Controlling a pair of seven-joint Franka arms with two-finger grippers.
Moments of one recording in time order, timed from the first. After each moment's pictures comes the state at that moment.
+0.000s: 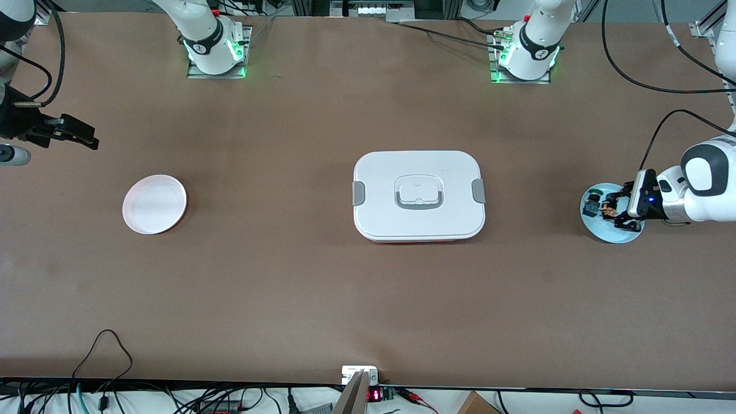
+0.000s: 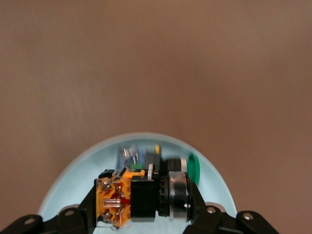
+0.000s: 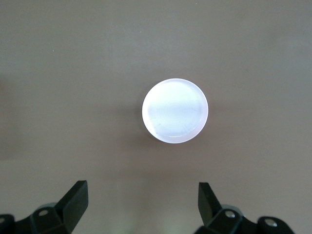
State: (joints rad) left arm 0.68 0.62 -0.36 -1.77 -0.05 1.95 2.23; right arm -0.05 0.02 -0.01 -1.66 -0.03 1.60 -0.02
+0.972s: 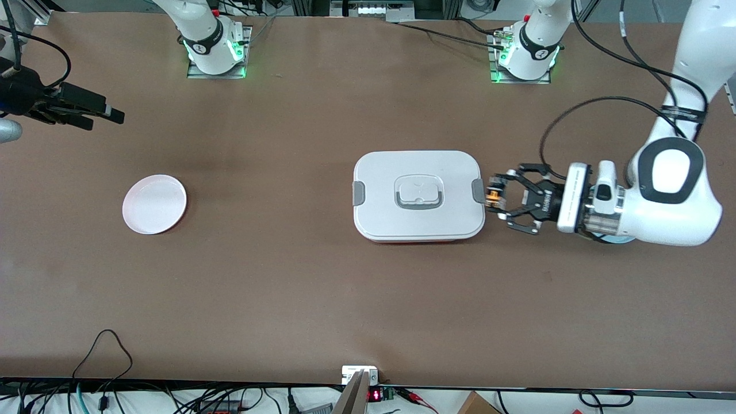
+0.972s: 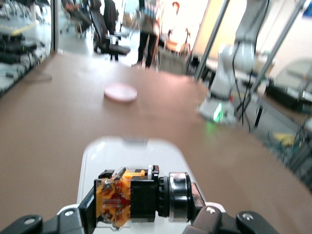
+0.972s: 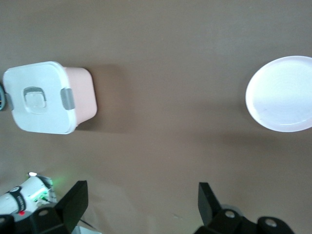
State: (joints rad) left arm 0.52 0.61 -0.79 -1.56 -0.84 1.75 1.64; right arm -0.05 -0.01 -0.05 -1.64 0.44 1.46 -0.04
